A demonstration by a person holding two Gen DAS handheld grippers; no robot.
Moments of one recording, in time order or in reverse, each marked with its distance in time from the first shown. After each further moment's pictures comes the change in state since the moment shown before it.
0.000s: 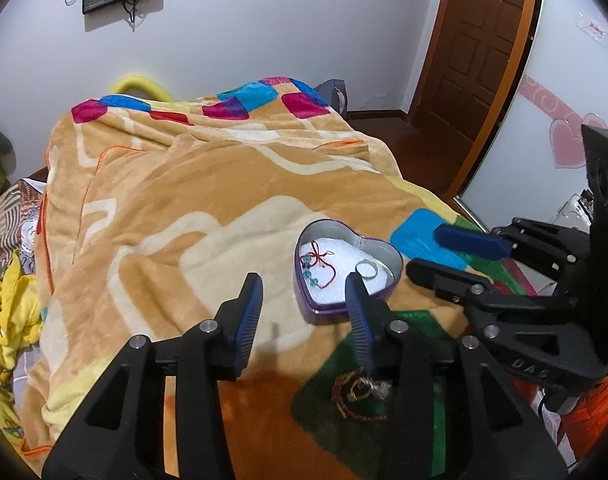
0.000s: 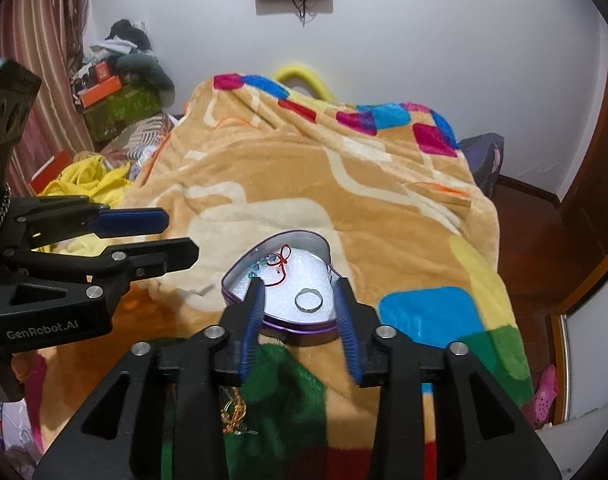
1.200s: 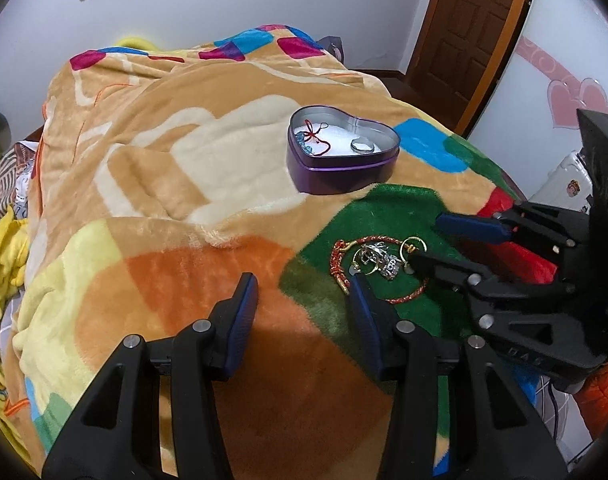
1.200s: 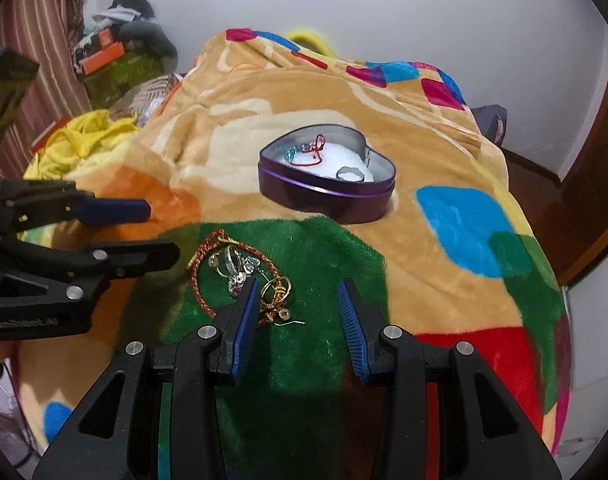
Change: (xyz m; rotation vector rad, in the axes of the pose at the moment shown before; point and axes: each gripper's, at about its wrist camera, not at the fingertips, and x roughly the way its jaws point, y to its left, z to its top) left arm 0.009 -0.002 -0.083 0.006 0.133 -0.013; right arm 0.019 0.030 -0.075 -0.036 0.125 -0.005
